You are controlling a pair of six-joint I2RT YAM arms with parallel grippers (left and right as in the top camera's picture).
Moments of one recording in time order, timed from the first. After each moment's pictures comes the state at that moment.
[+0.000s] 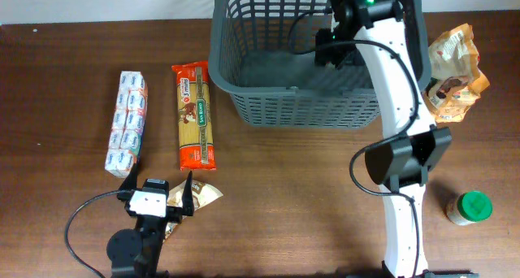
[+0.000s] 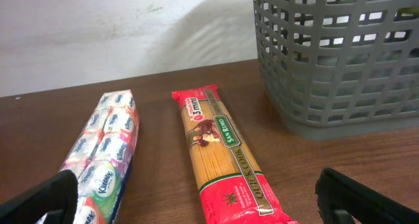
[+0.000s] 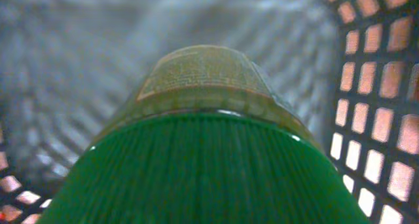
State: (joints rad) left arm 0.06 0.01 0.07 -0.19 0.18 0.11; right arm 0.23 2.39 2.63 -1.55 0.05 0.27
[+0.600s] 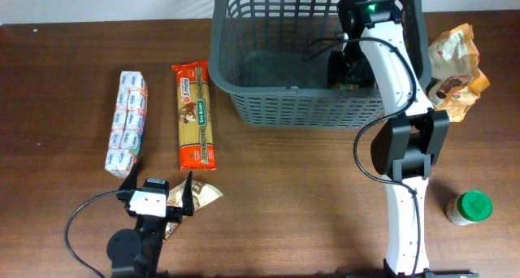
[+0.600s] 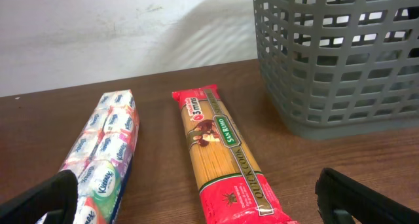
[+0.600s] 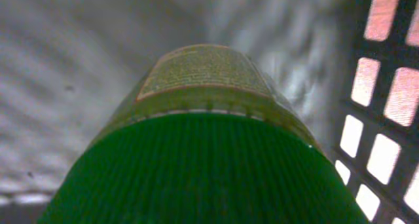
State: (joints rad) left arm 0.06 0.01 0.07 -0.19 0.18 0.11; right arm 0.15 2.46 2.45 -1.54 0.01 0.29
